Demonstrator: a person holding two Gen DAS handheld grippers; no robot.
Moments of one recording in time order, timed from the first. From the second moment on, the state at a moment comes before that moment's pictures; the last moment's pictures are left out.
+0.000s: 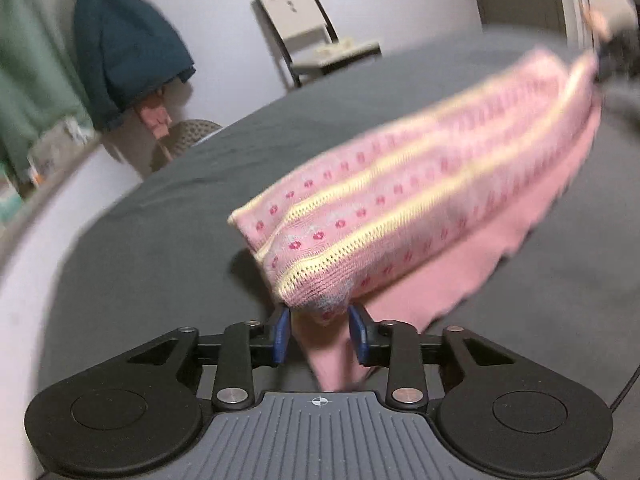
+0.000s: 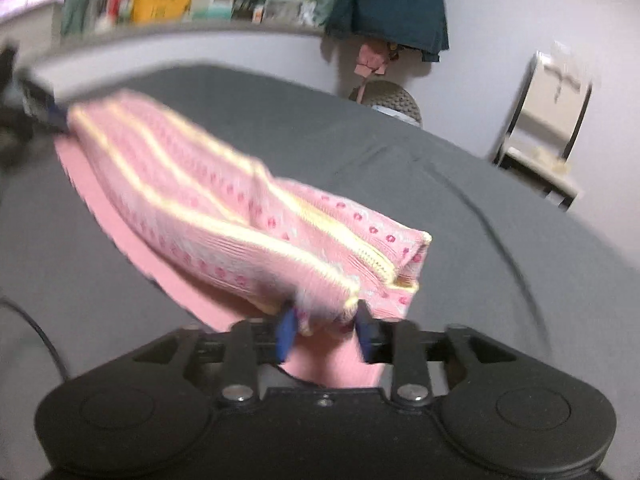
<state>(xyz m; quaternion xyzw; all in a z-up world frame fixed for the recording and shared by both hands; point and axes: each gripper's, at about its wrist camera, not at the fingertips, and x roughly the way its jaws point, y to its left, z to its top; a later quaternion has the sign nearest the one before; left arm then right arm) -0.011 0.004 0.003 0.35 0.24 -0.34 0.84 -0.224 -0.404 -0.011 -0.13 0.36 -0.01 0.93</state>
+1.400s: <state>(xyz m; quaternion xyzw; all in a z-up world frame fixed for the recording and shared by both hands) -0.077 -0.036 -0.018 0.65 0.01 -0.35 0.67 -0.202 -0.341 -0.071 -0.57 0.36 0.00 0.73</state>
